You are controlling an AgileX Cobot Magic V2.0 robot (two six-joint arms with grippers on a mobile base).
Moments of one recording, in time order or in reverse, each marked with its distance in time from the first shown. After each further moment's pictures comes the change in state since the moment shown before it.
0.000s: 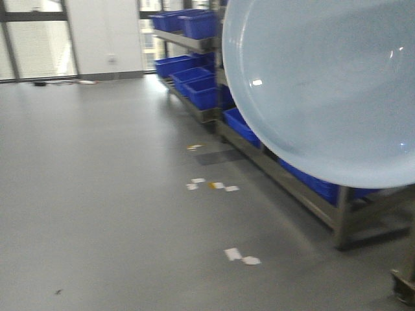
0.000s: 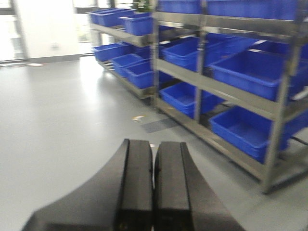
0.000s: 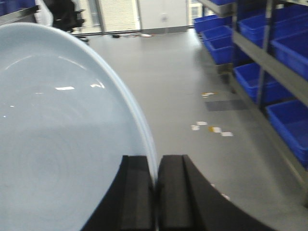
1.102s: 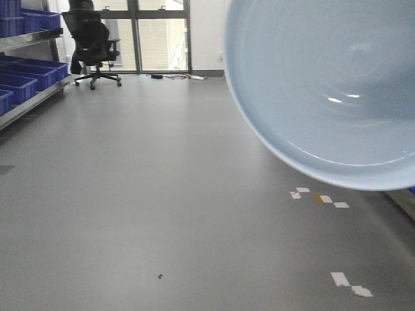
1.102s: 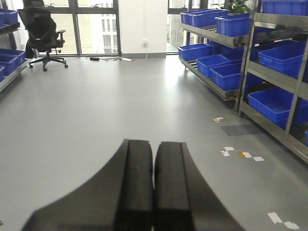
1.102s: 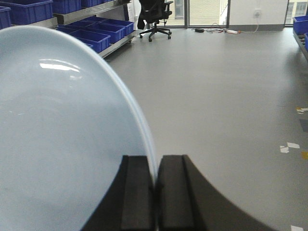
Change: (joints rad) left arm 0.000 0.000 0.000 0.000 0.000 0.000; right arm 0.000 0.000 0.000 0.000 0.002 0.000
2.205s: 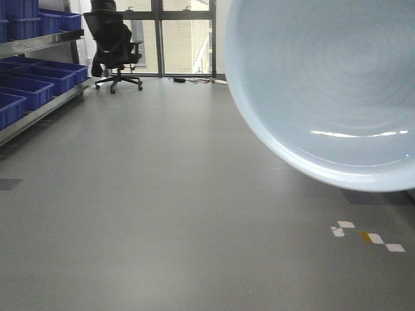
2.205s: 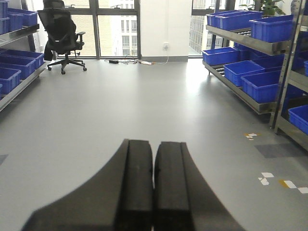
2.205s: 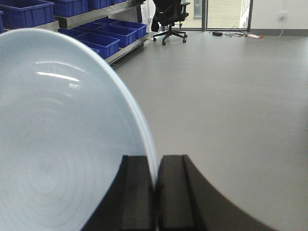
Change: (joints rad) left arm 0.000 0.000 0.000 0.000 0.000 0.000; right arm 0.000 0.000 0.000 0.000 0.000 0.000
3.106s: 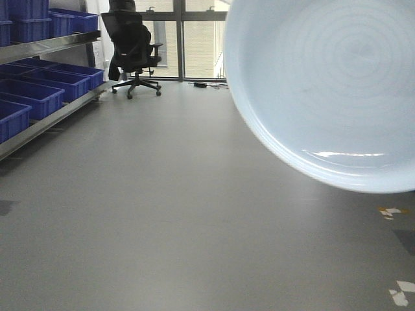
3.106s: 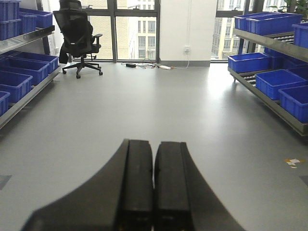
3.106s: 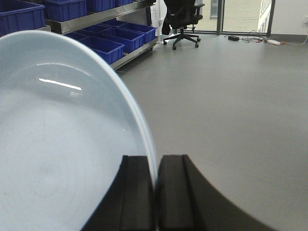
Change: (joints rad) left arm 0.000 0.000 0.000 0.000 0.000 0.000; right arm 0.000 0.000 0.000 0.000 0.000 0.000
